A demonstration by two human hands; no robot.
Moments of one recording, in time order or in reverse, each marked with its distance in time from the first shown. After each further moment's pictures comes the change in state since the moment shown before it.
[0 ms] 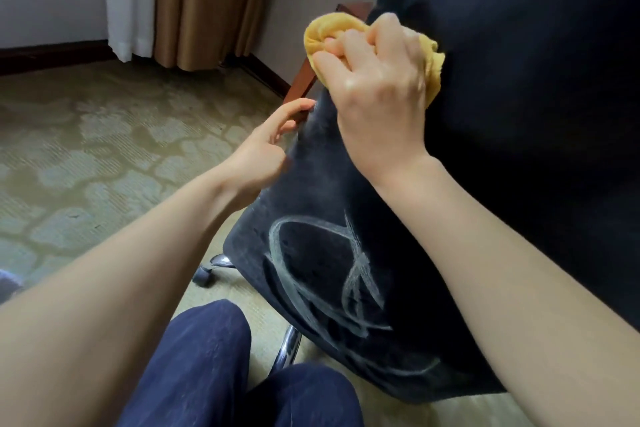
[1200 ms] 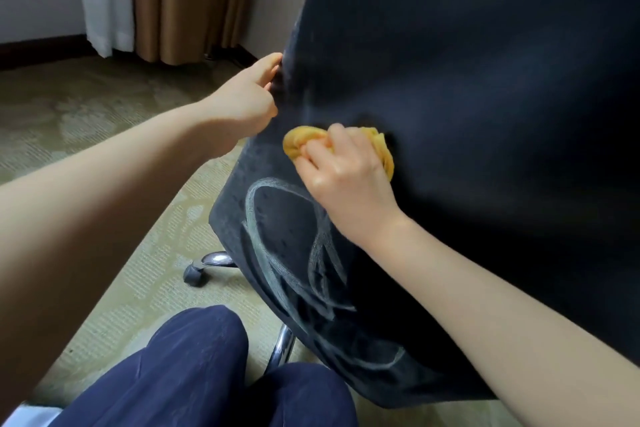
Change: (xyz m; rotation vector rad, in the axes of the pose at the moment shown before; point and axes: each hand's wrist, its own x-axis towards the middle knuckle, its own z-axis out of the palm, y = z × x) left_hand 0.040 0.026 -0.009 0.181 -0.021 0.011; right_hand -0.086 -0.008 -0.005 0.067 -0.286 -0.214
